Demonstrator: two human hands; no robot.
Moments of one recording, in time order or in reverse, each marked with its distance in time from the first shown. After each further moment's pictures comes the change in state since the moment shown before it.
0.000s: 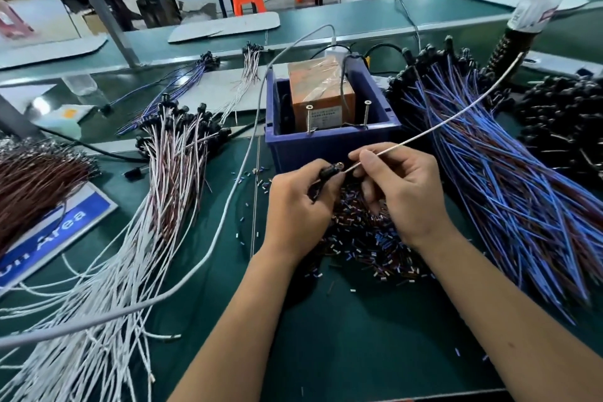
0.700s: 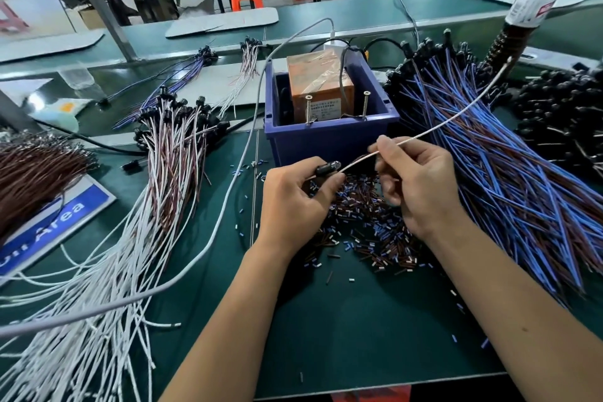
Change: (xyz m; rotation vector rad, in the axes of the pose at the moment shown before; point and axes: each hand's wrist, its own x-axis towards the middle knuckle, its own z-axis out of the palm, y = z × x) left_hand -0.007 -0.001 -0.007 0.017 -0.016 -0.040; right_hand 0.002 0.003 -0.014 0.194 0.098 0.191
